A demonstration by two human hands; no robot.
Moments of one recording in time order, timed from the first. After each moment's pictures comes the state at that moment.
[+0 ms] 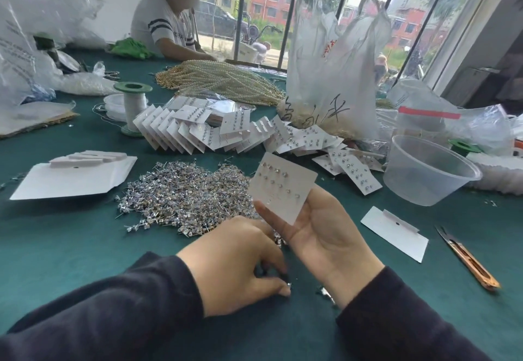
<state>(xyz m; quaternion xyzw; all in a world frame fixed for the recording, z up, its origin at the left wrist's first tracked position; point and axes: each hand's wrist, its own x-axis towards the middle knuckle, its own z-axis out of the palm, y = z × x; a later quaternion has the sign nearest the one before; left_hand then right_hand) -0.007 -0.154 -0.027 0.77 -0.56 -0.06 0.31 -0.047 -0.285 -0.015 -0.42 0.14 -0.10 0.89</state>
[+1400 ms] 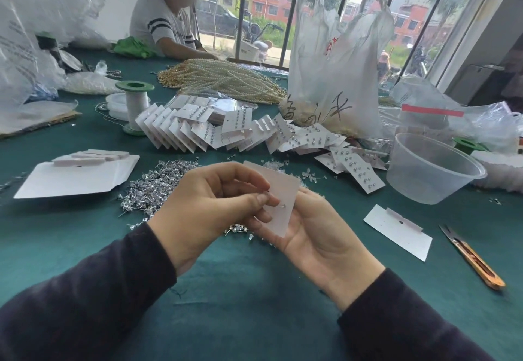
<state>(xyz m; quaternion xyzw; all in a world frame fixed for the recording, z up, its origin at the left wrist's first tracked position) 0.007 -0.147 -0.008 0.55 -0.28 -0.21 0.76 -0.048 -0.273 -0.013 -0.45 0.04 -0.02 0.89</state>
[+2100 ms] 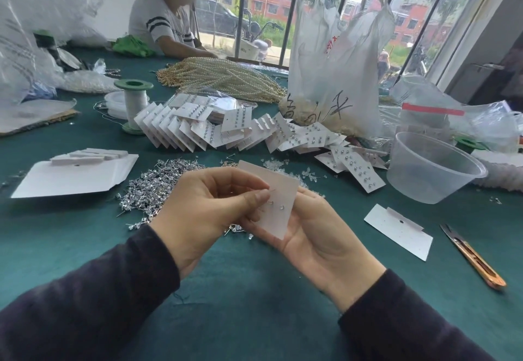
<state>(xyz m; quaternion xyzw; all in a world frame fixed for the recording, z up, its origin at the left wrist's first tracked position) 0.006 -0.151 -0.012 0.57 -0.25 -0.18 0.76 -0.049 -0.275 -0.016 -0.47 0.05 -0.02 0.88</state>
